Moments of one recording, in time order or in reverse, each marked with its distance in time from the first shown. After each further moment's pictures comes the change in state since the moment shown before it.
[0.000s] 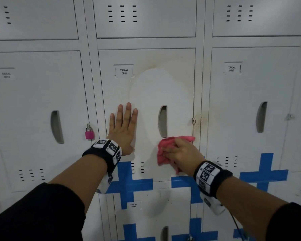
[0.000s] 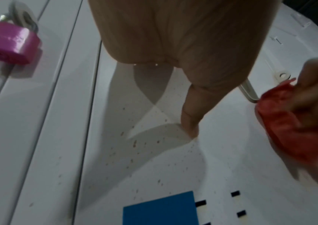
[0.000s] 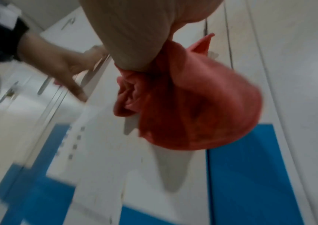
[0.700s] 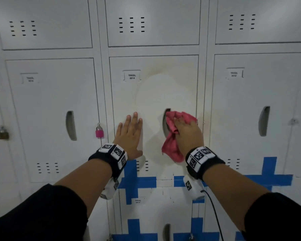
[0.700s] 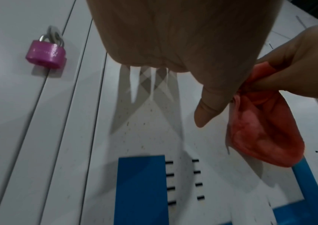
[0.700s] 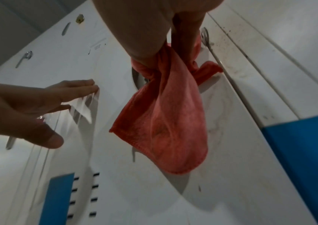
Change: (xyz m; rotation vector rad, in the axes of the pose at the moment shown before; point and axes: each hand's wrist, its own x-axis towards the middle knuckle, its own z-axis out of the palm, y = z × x) left_hand -0.024 0.010 0.000 0.004 -0.051 -0.021; right_hand 0.043 0.008 -0.024 0.045 0.224 0.600
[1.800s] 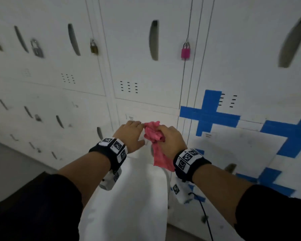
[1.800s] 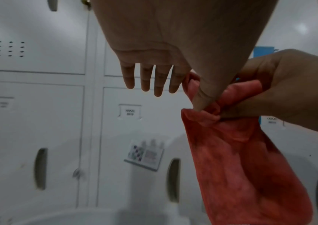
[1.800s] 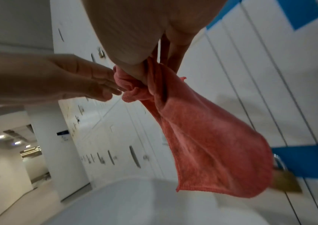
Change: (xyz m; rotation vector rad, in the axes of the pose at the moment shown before) left_hand -0.247 -0.147 0.123 -0.135 -0.393 -0.243; right_hand -0.201 -0.237 0.159 0.699 -0.695 -0.056
